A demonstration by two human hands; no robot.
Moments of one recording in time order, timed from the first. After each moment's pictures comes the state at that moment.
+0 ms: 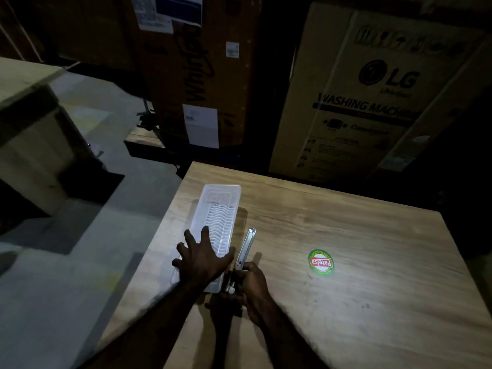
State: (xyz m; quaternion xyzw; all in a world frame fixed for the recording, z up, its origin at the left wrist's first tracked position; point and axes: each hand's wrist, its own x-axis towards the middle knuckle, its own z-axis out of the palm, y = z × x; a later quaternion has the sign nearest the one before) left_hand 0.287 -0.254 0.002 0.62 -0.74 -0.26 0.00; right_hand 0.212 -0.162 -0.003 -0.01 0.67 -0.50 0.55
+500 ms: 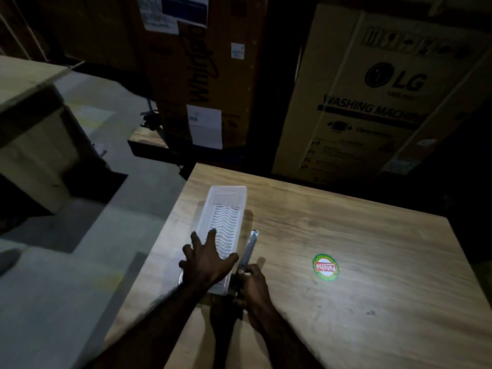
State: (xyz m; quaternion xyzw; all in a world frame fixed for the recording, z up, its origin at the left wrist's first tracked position) left_hand 0.288 -0.257 0.012 0.60 -0.74 -0.31 0.00; right_hand 0.219 -0.165 0.000 -0.02 0.69 -0.49 0.53
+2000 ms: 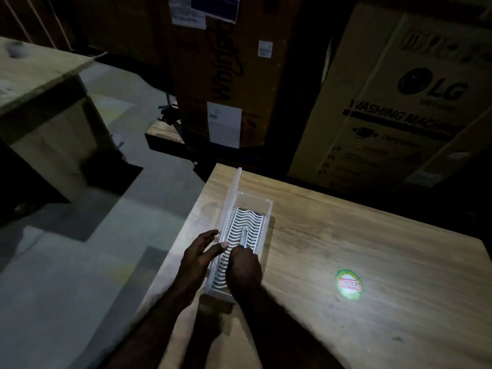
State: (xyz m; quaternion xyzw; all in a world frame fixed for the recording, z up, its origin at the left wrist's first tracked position) left_hand 0.343 -0.289 0.025 0.49 -0.49 -0.67 0.26; right_hand 0.239 -0.253 0.006 -0.44 0.86 -0.06 0.25
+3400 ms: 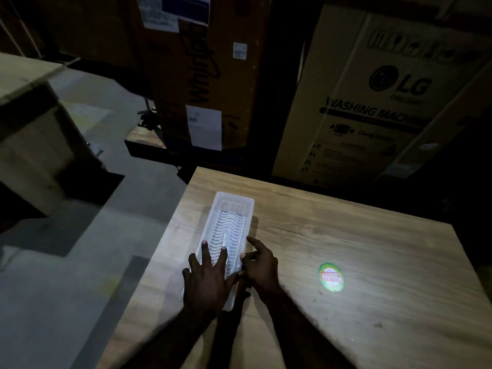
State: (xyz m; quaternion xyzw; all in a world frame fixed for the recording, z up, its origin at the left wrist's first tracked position) left_hand 0.302 -0.255 -0.027 0.50 -0.85 -0.12 -0.09; right_hand 0.176 -0.216 -0.027 -0.23 0.80 -0.43 0.33
